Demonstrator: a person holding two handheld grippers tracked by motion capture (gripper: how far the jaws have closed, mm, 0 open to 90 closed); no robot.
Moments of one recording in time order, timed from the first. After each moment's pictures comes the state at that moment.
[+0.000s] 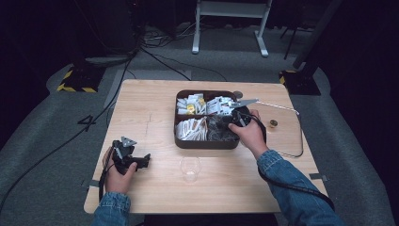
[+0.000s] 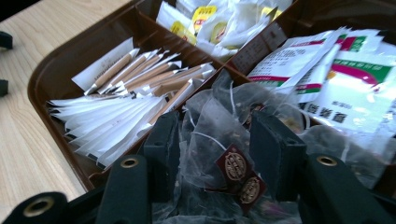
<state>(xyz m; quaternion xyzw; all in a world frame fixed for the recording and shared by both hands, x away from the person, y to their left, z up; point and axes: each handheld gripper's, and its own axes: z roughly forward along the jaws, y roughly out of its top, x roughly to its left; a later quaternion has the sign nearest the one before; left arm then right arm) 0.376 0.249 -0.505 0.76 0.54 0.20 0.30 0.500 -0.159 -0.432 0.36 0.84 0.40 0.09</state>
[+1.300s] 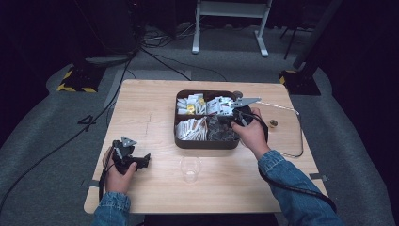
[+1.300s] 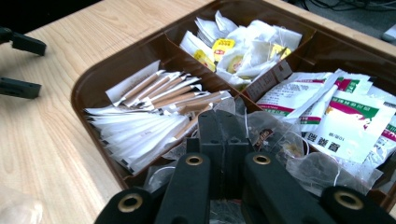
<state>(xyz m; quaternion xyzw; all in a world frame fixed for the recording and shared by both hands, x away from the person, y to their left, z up) 0.376 0.249 -0.505 0.76 0.54 0.19 0.30 0.485 -0.160 -0.406 0.31 0.84 0.42 0.12</state>
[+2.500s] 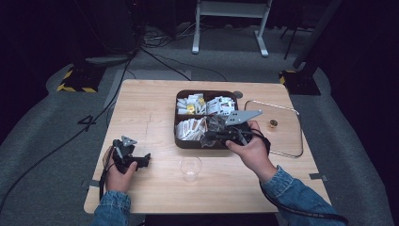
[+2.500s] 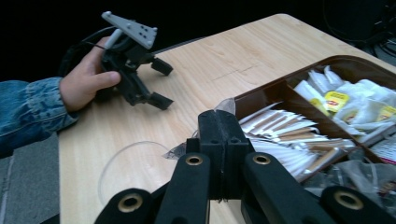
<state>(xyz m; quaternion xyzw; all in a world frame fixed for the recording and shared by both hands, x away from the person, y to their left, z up) 0.378 0.248 -0.505 0.77 0.54 0.19 0.30 0.394 -0.128 -0.356 0.20 0.85 0.49 0.07</state>
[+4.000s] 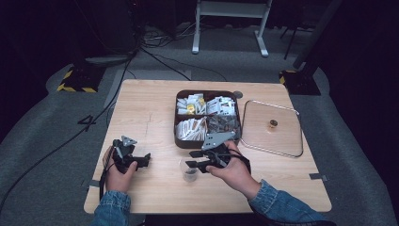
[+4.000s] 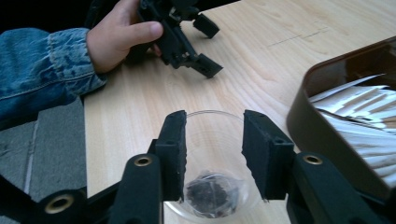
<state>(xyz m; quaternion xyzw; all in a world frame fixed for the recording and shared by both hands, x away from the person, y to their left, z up) 0.379 0.248 -0.505 0.77 0.54 0.19 0.30 0.362 -0.081 -0.404 0.16 0.88 0.45 0.03</state>
